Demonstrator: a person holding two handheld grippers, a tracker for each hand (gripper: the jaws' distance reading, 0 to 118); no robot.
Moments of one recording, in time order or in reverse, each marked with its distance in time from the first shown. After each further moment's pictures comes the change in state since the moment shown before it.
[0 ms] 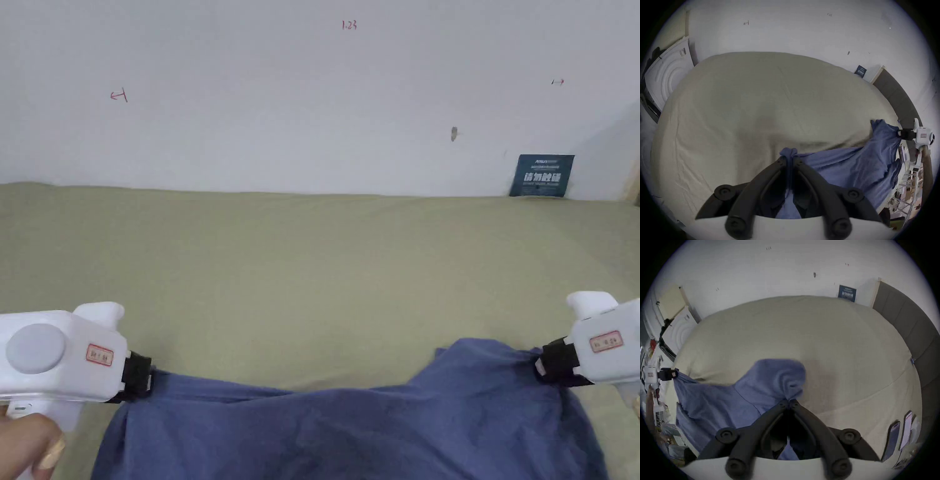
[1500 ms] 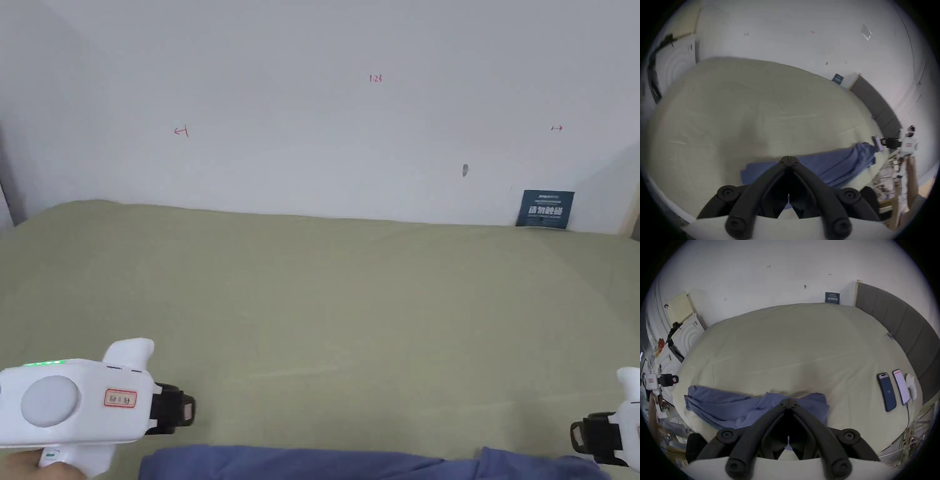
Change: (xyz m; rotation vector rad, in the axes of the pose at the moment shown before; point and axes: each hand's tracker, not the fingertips) left arm -0.014 -0.128 0.099 0.072 -0.260 0.061; right arm -0.020 -0.151 0.119 0.093 -0.006 -0.073
